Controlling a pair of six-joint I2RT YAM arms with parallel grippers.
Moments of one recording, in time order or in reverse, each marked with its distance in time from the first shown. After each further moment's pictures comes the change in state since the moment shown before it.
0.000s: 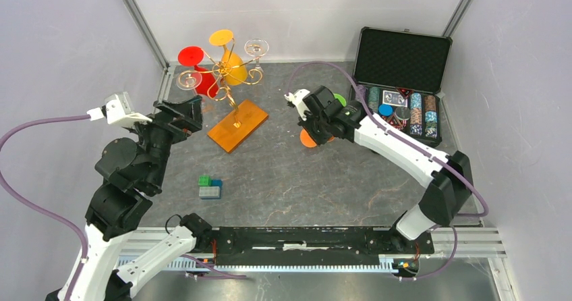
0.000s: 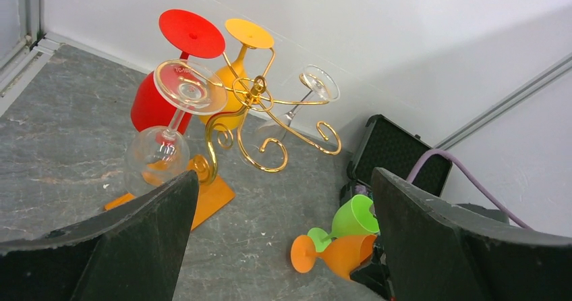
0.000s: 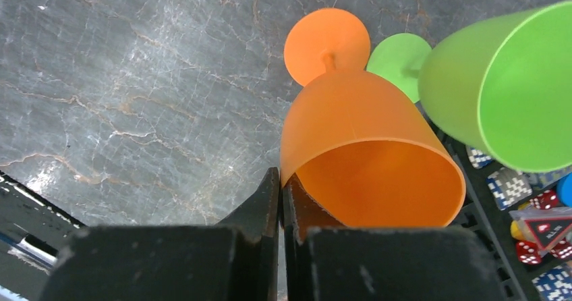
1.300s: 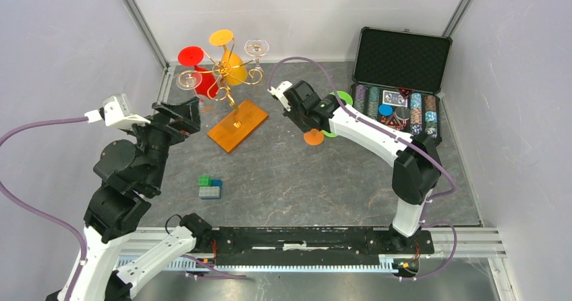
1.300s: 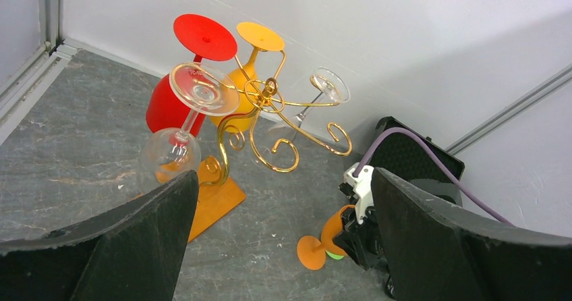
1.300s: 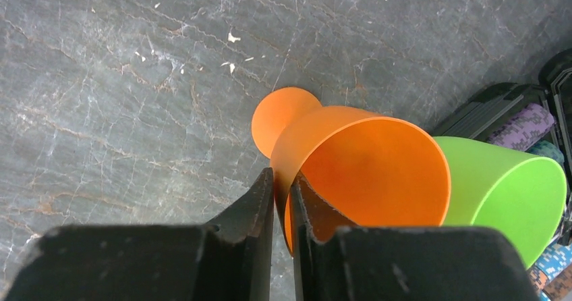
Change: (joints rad) left arm 0.000 -0.011 -0.003 -0.013 -0.023 0.025; right arm 0.005 0.270 0.187 0.104 0.182 -0.105
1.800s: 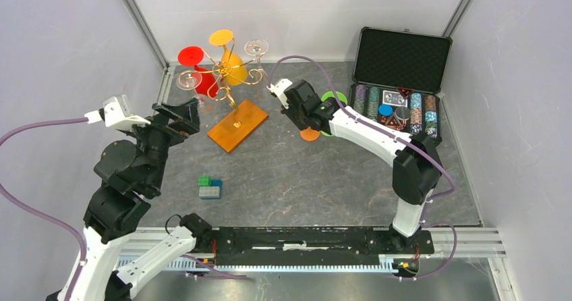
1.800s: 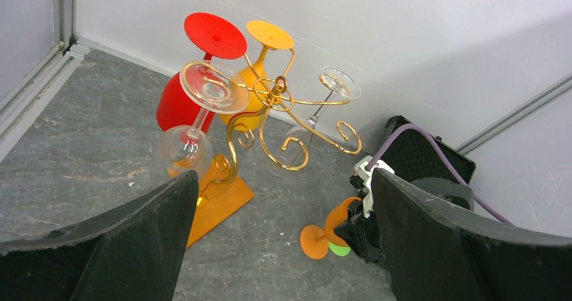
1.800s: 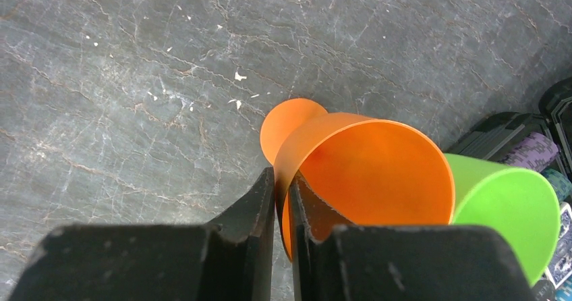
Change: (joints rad) left arm 0.000 -0.003 0.000 -0.018 -0.013 0.008; right arm 0.003 -0.012 -0.060 0.158 -0.013 -0.003
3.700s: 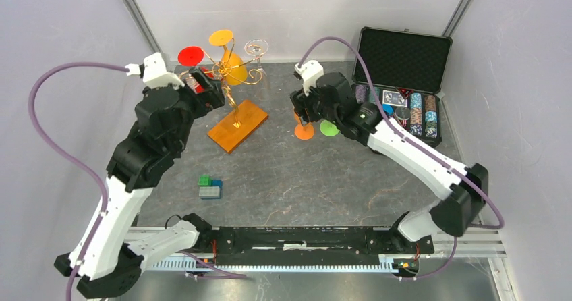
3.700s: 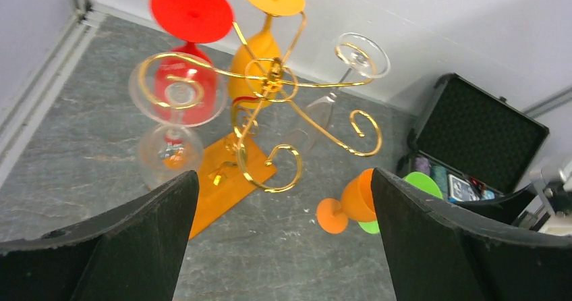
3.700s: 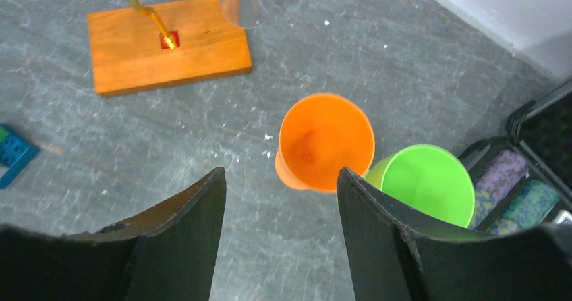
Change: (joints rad) left arm 0.017 0.317 0.221 -0.149 -0.001 -0.007; right arm -0.023 -0.312 -0.092 0.123 -0.091 0.142
